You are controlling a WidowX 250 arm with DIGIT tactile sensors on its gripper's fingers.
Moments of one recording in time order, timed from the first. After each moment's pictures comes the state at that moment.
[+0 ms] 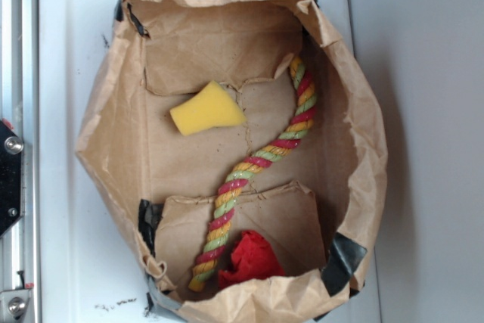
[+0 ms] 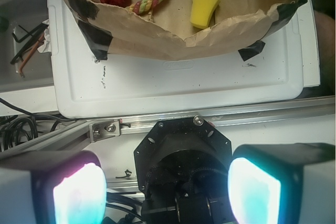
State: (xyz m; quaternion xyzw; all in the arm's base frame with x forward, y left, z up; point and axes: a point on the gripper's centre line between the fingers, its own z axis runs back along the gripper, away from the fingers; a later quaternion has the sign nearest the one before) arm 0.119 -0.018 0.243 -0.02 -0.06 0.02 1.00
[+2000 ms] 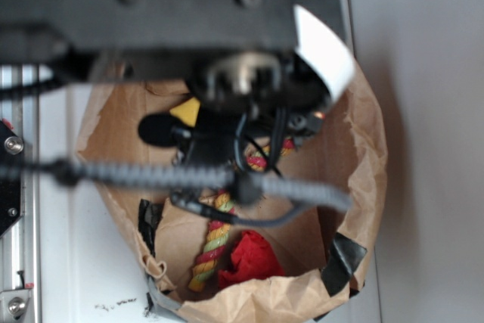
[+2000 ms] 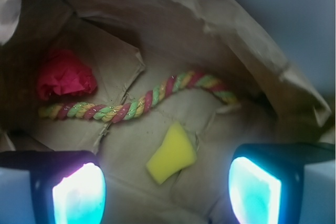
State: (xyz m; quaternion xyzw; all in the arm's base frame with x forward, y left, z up) arm 0.283 0.045 0.175 0.05 -0.12 -0.24 0.96
